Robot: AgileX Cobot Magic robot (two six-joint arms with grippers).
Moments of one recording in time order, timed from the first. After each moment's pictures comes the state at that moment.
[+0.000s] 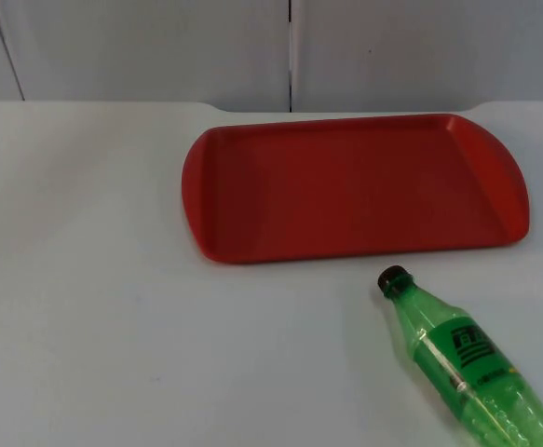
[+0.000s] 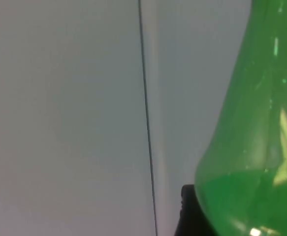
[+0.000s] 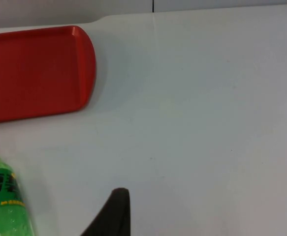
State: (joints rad) right arm 0.01 0.00 -0.52 -0.12 1.09 0.09; left arm -0.39 1.65 -1.34 0.07 -0.34 -0.02
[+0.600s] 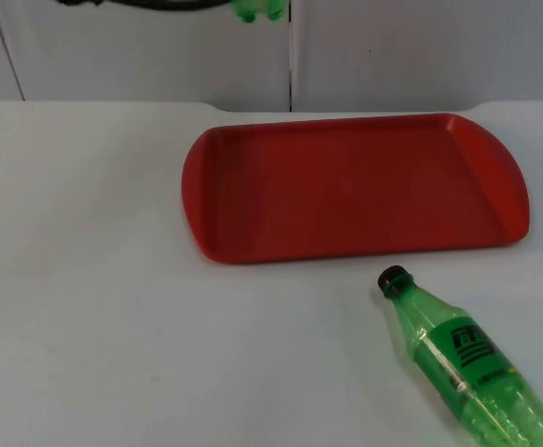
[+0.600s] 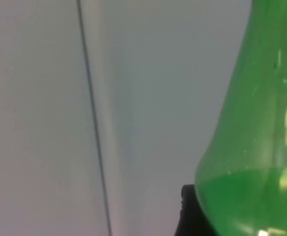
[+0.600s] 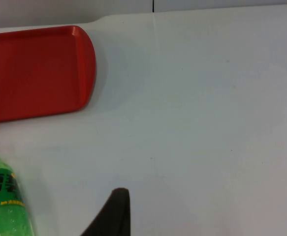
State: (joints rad) right arm 0.01 0.00 -0.52 -0.12 1.09 0.09; left arm -0.39 1.97 -1.34 0.25 -0.75 -0.12
